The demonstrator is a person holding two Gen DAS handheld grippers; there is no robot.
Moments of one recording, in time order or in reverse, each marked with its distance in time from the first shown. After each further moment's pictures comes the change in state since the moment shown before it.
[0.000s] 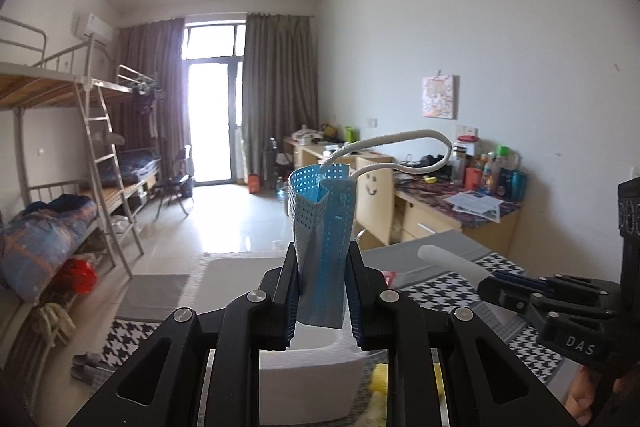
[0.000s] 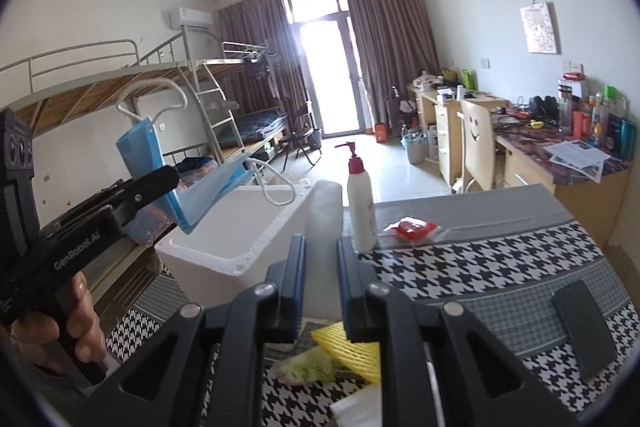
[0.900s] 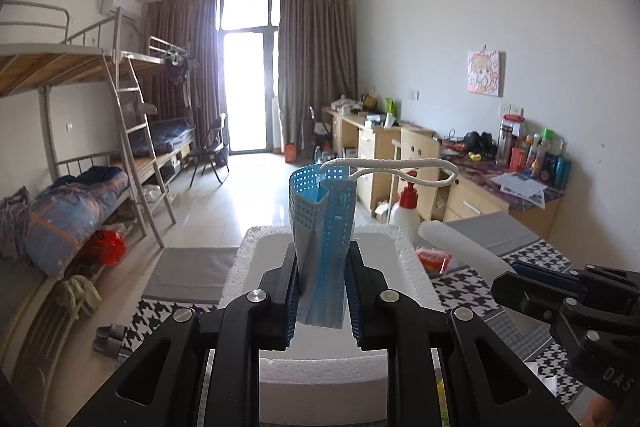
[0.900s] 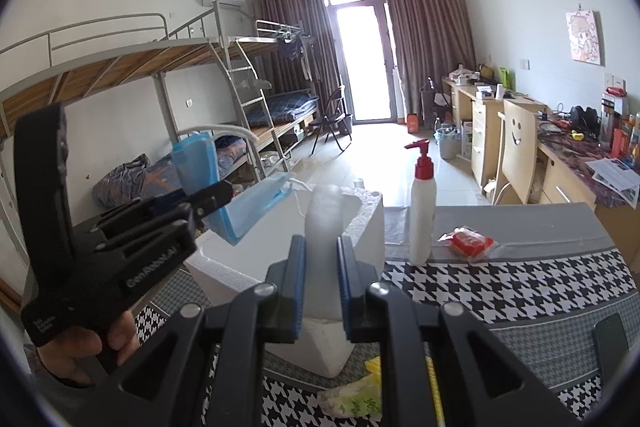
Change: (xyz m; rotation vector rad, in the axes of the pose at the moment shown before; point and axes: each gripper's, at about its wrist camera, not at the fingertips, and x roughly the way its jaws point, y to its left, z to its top) left arm 0.043 0.035 -0.007 -0.036 0.125 0.128; right arm 0.051 0.045 0.017 -0.074 0.075 0.082
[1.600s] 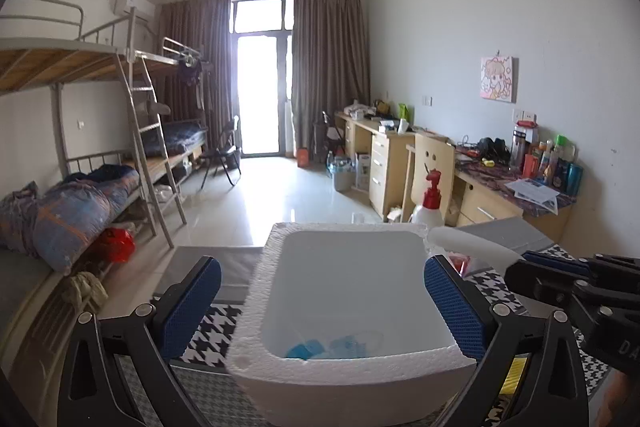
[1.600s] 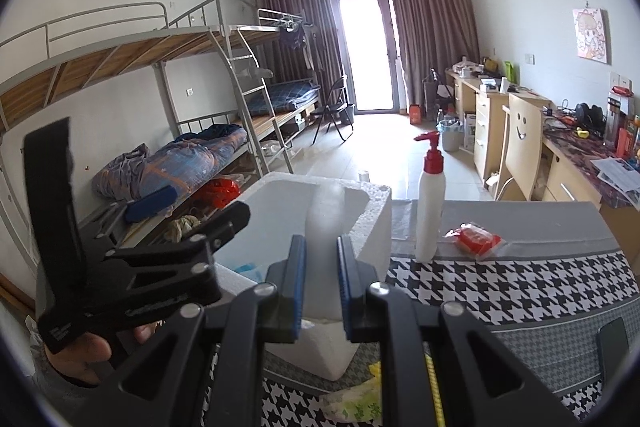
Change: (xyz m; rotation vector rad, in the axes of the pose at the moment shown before) left arm -0.006 0.025 -0.003 -0.022 -0.039 0.043; right arm 0.016 0.009 0.006 -0.011 0.034 0.003
